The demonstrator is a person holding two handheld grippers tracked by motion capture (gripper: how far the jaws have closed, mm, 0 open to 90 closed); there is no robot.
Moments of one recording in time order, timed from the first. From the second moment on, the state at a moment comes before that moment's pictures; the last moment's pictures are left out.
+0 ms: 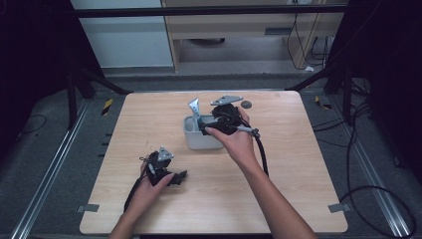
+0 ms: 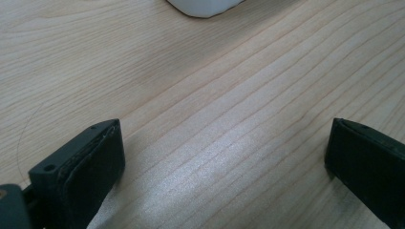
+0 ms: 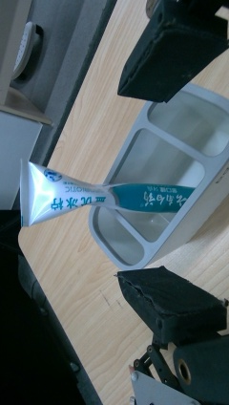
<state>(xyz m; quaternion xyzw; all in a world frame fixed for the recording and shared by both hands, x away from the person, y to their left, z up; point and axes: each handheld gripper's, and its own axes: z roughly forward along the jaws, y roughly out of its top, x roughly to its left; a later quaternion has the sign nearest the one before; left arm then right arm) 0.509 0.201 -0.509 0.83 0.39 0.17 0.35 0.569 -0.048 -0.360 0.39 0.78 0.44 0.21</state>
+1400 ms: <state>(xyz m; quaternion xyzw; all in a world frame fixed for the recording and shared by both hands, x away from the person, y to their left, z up) 0.509 0.201 -0.509 0.84 0.39 0.17 0.34 0.543 -0.153 -0.391 0.43 0.78 0.39 0.24</state>
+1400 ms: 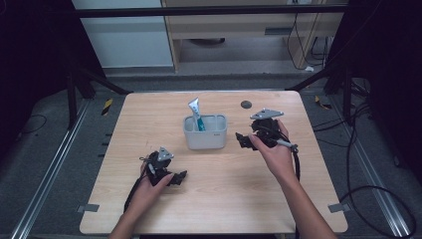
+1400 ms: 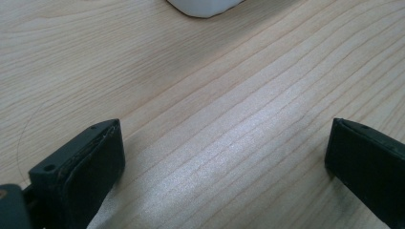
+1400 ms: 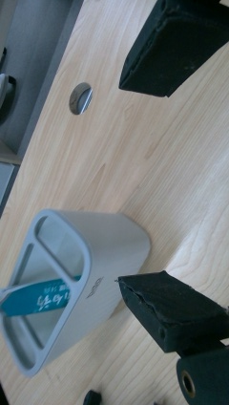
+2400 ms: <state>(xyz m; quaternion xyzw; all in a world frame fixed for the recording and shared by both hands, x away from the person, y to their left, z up) 0.509 0.201 -0.509 0.84 0.39 0.17 0.34 0.533 -0.200 -0.439 0.47 0.78 0.34 0.24</state>
